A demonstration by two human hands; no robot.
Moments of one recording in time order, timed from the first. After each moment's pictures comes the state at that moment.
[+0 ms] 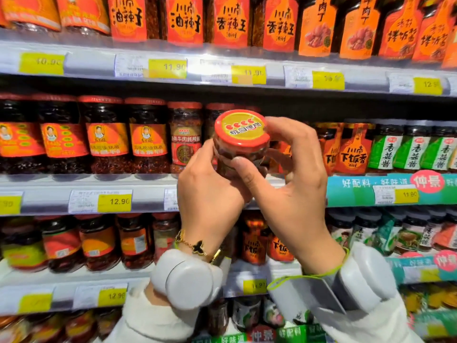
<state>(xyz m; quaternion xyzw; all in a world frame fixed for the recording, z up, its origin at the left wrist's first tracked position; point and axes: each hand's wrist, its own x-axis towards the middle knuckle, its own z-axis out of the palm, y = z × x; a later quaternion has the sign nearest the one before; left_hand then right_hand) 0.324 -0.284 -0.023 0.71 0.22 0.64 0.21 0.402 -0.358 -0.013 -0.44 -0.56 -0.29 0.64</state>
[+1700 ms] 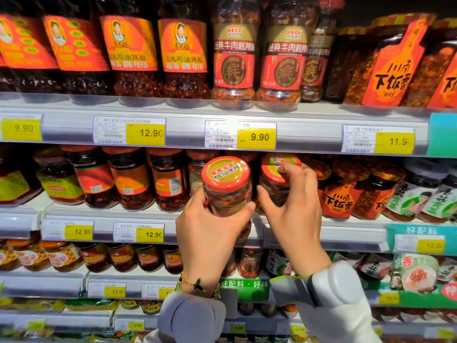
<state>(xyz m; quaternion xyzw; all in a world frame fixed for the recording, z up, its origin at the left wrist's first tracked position) 0.279 -0.250 -0.173 0.65 0.45 0.51 0.33 0.406 -0.287 -0.170 -0.67 -0.49 -0.22 0.51</state>
